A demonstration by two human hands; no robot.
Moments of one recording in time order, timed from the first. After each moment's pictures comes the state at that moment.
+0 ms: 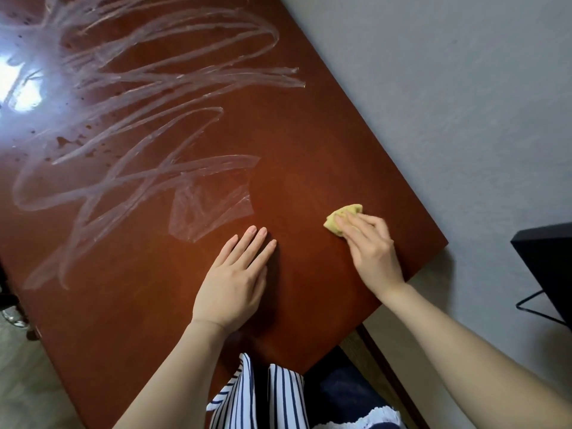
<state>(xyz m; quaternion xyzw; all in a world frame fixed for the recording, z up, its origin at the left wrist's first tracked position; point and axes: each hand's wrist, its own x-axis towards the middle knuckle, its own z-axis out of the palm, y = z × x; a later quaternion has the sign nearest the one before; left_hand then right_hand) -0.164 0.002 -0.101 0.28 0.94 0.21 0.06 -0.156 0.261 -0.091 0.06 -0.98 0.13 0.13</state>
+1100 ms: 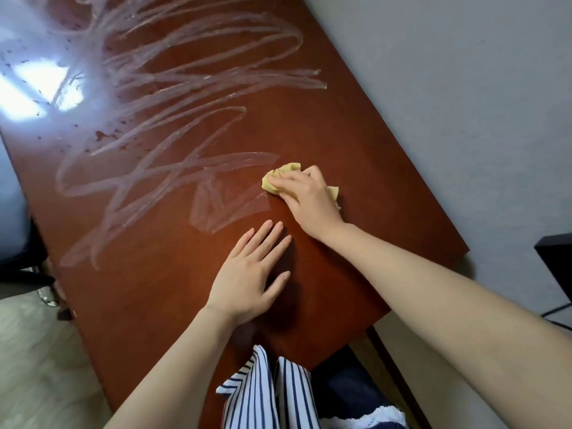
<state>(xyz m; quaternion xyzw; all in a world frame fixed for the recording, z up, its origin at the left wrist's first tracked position) -0.167 -0.002 -0.098 0.29 0.92 0.22 0.13 -0.254 0.161 -0.085 0.13 -0.96 0.26 0.02</state>
